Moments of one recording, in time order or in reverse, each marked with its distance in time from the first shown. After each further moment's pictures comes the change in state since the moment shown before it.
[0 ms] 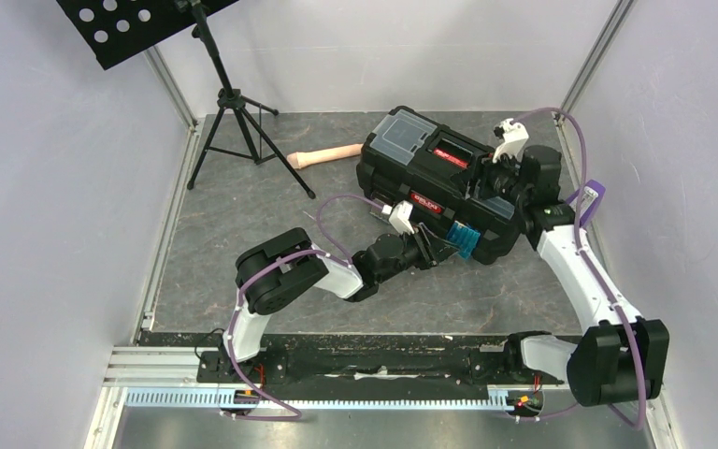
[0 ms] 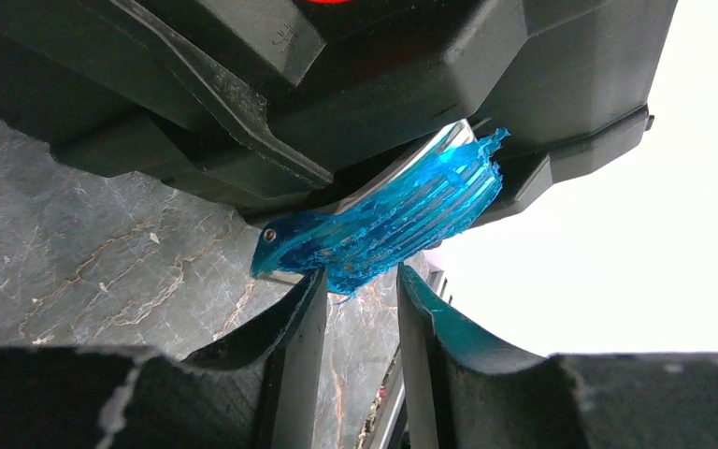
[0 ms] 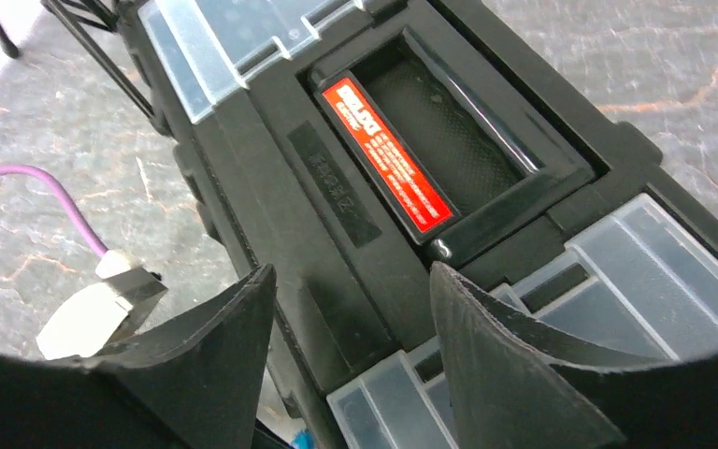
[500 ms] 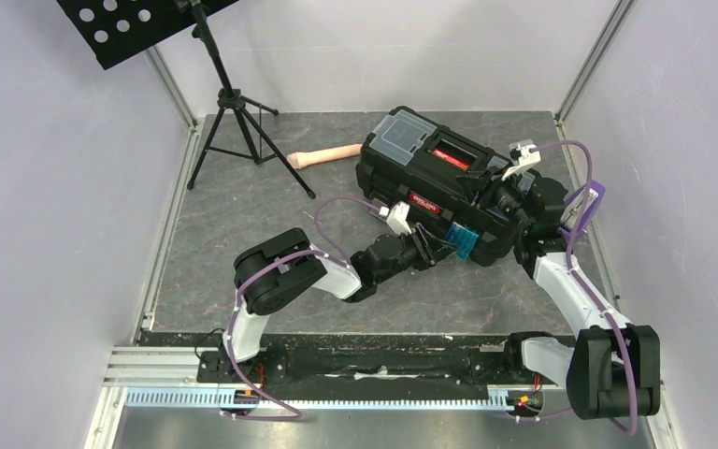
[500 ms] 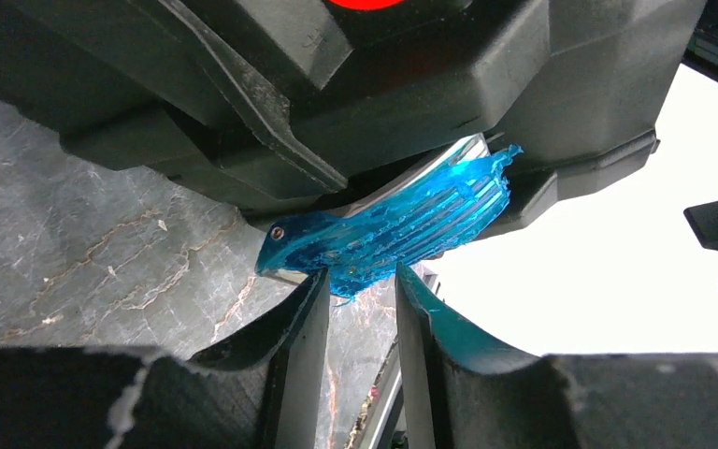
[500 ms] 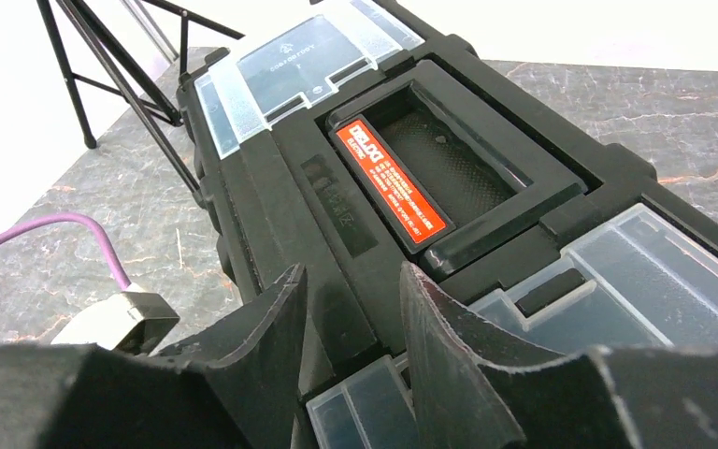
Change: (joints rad) left arm 0.000 -0.014 -0.017 -0.017 -0.016 -0.048; right arm -0.031 -0.048 -0.279 0.452 -0.066 0.119
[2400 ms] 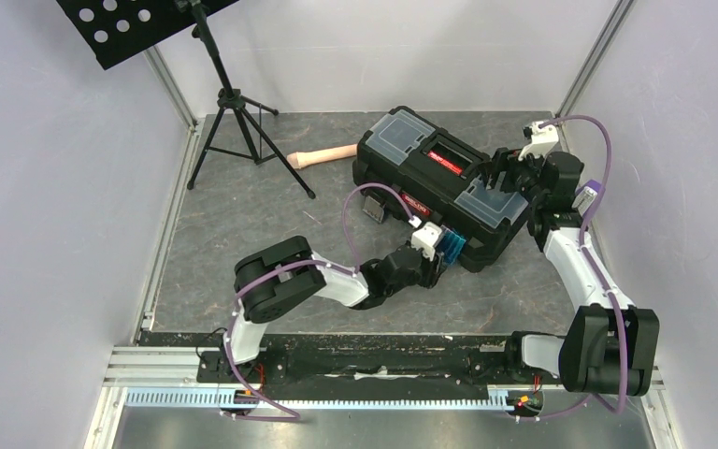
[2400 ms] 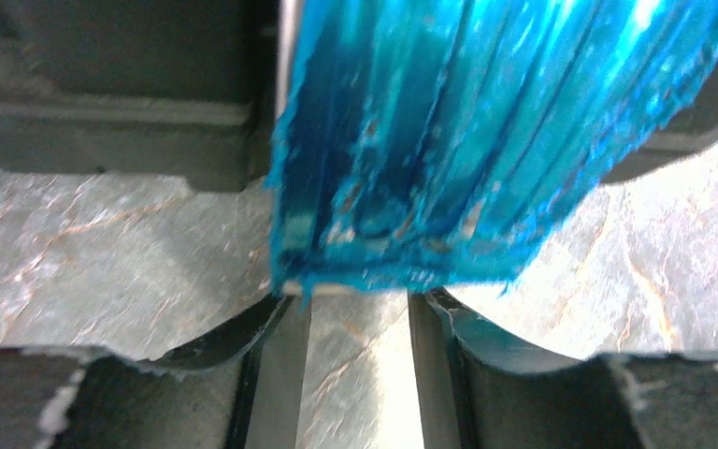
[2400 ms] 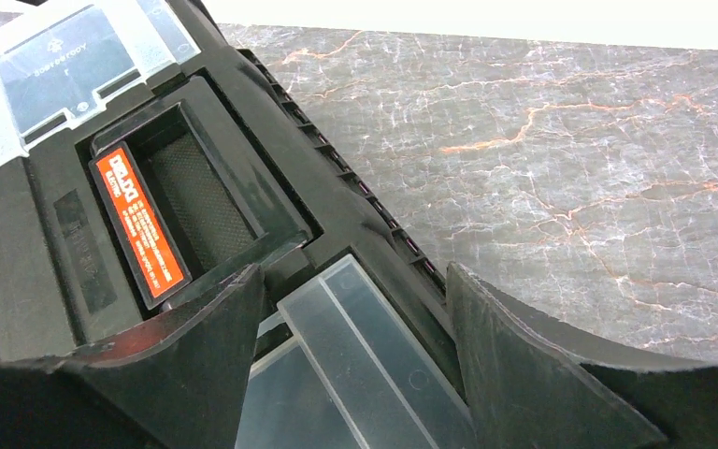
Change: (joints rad) left arm -0.094 -0.009 0.071 -0.323 -0.163 0.812; right arm -0.122 0.104 0.210 -0.257 0.112 -0.192
